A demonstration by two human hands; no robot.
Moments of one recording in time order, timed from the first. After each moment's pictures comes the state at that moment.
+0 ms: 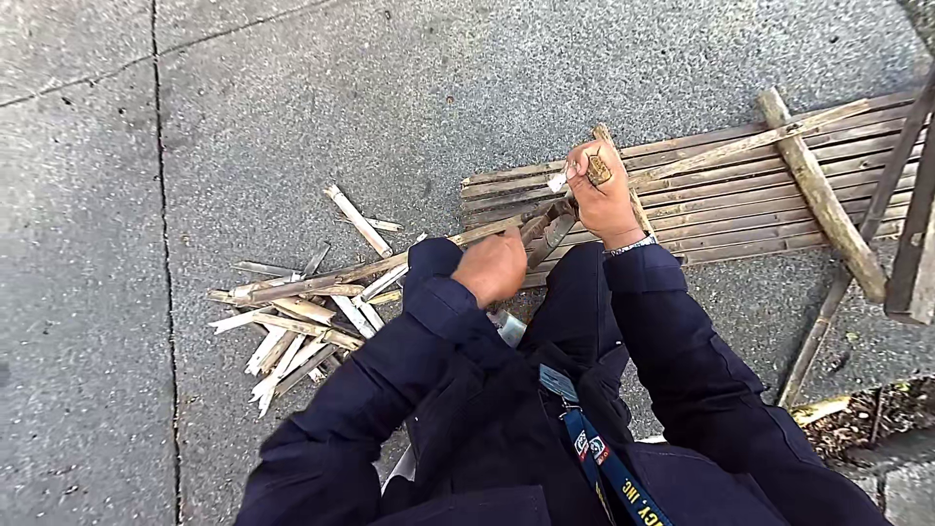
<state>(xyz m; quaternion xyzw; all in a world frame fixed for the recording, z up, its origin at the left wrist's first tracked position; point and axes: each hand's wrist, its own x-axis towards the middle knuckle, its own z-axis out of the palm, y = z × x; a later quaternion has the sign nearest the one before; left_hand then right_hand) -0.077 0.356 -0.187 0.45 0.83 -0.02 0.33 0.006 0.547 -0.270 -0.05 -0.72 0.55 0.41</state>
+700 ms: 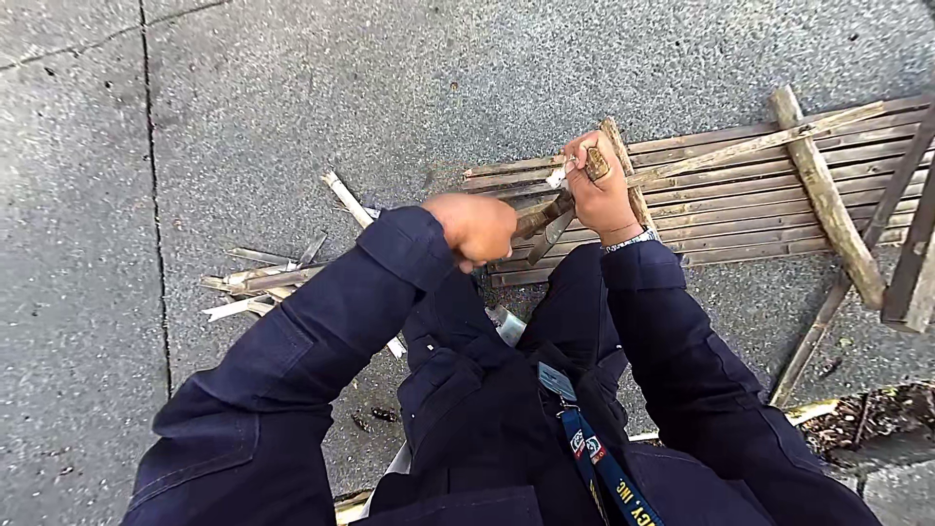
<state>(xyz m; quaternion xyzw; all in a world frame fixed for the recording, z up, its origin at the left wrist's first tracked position) -0.138 0.387 -0.119 0.50 0.72 -0.15 0.46 -0.015 0.553 -0.272 -0.02 -0.73 0.56 0.39</state>
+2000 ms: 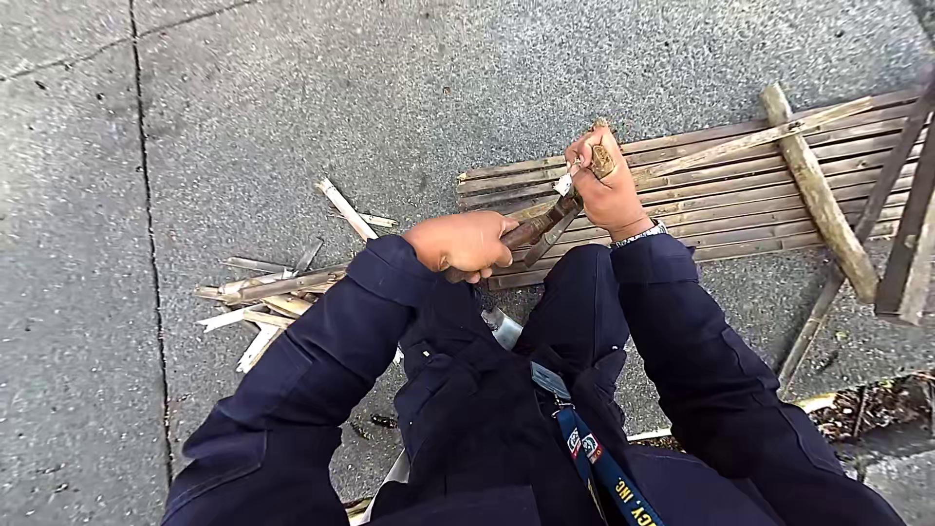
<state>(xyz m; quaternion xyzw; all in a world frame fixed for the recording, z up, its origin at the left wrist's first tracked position) -0.142 0.372 -0.141 0.42 0.69 0.07 0.59 -0.003 0.574 -0.269 -0.02 -0.73 0.59 0.35</state>
